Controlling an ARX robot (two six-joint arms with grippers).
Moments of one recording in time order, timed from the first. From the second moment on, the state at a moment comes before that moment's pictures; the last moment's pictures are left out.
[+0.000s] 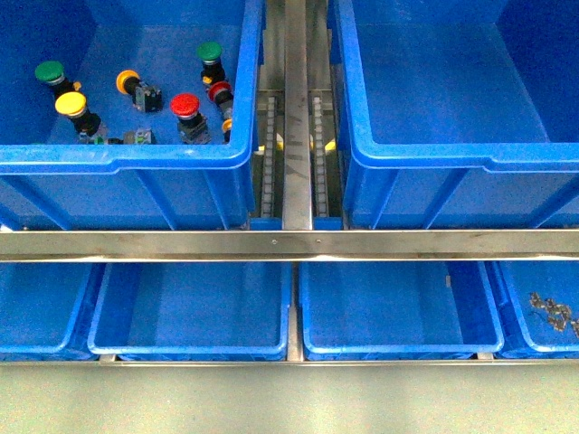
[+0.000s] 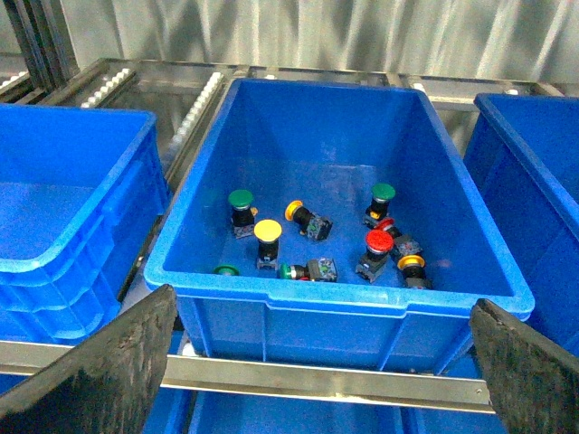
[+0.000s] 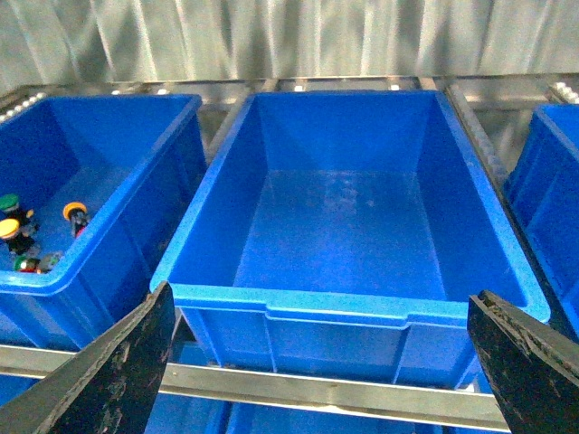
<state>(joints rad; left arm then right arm) 0.00 0.01 0.02 0.00 0.00 0.00 0.00 0.00 0.02 0.00 0.00 0.00</state>
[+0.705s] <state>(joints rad) 0.00 0.01 0.02 0.00 0.00 0.00 0.00 0.00 0.02 0.00 0.00 0.00</state>
